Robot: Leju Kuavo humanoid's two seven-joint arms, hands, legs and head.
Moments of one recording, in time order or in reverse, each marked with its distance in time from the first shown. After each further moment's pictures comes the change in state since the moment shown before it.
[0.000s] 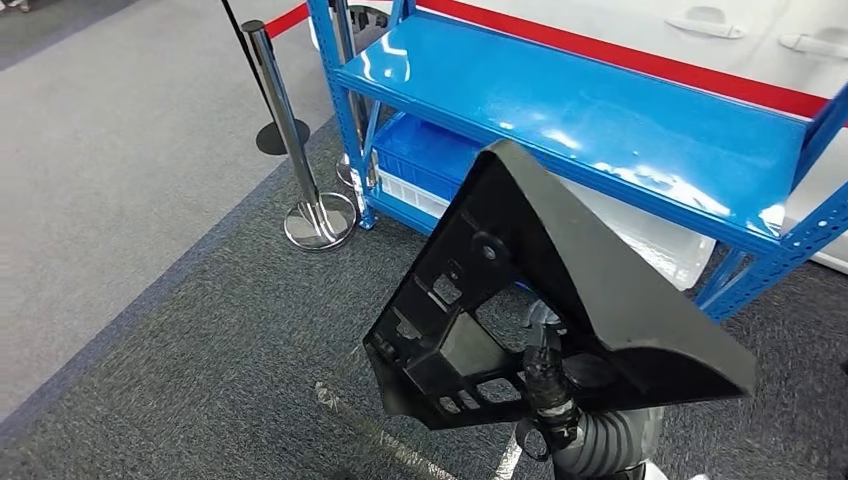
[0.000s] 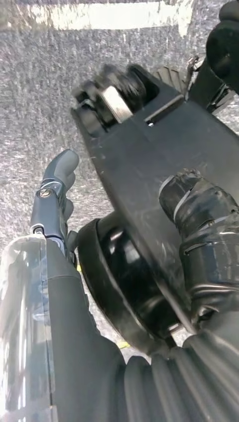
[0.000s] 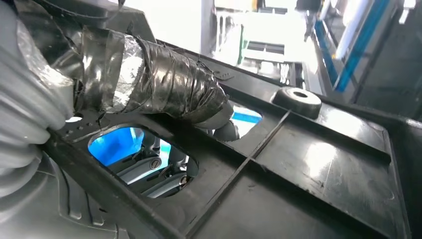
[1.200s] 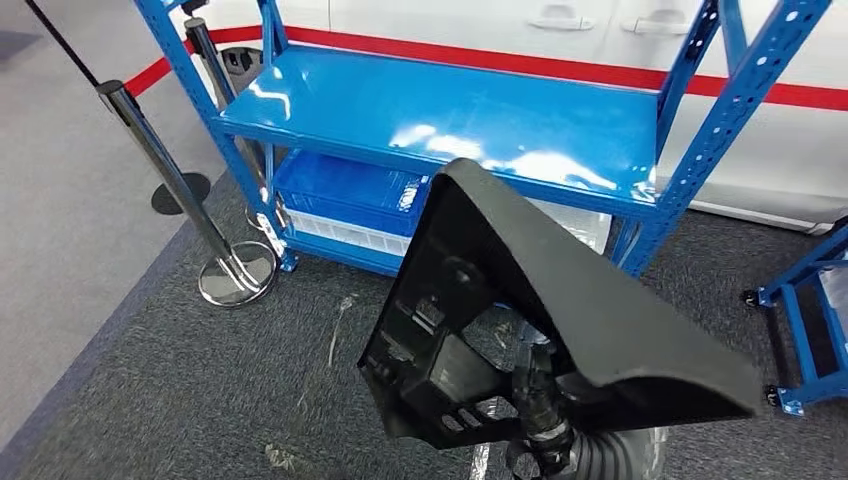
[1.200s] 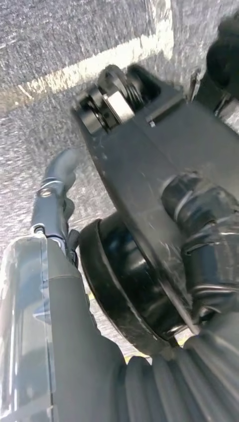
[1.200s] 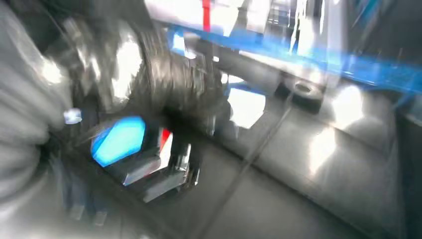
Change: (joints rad) left arm -0.006 0.007 0.001 0.024 0.029 -0.022 -0.016; right arm -0.049 -0.007 0.059 -0.022 0.127 0.004 0.102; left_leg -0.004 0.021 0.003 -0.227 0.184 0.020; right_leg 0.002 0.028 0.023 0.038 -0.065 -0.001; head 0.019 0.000
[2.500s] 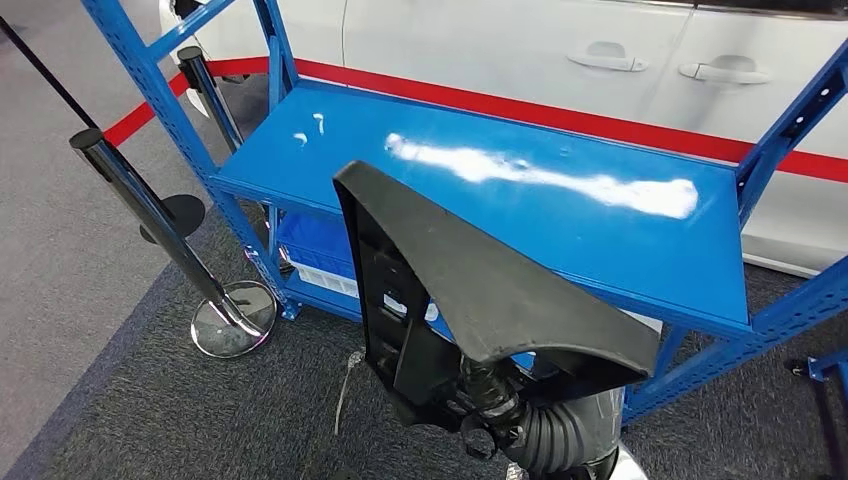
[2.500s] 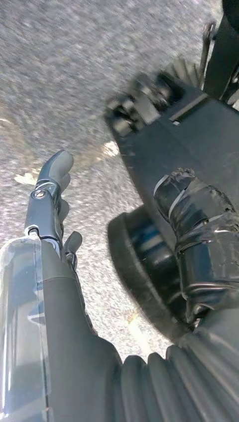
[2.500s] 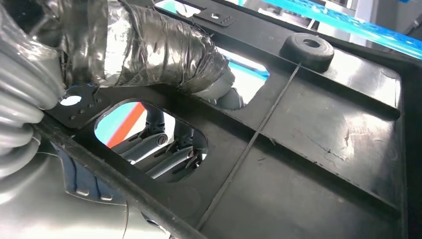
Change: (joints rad) left arm -0.016 -0.016 -0.057 0.032 -0.016 0.098 0.008; right arm -0.155 -0.002 0.080 0.088 0.098 0.065 0.075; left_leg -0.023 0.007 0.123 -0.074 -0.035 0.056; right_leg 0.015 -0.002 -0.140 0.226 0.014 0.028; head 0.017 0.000
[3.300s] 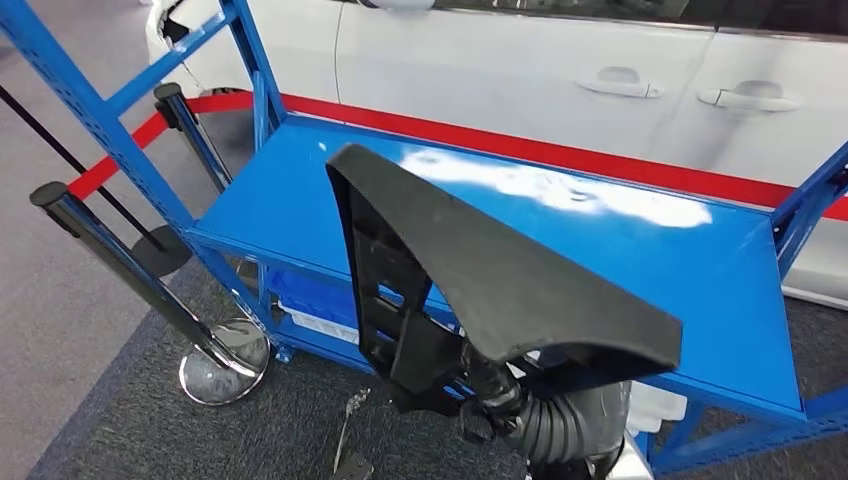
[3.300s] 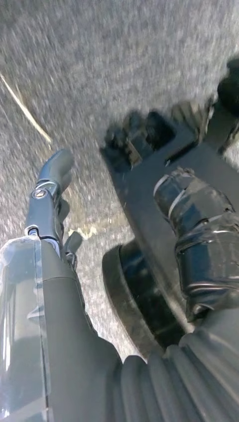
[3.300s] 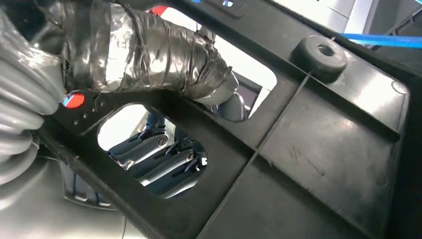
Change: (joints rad) left arm -0.025 -0.029 -0.016 0.000 -0.003 0.065 -0.057; right arm -0.067 -0.007 0.001 0.027 0.139 -0.059 0.036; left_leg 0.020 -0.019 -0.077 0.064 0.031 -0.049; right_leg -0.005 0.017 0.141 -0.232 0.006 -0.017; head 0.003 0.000
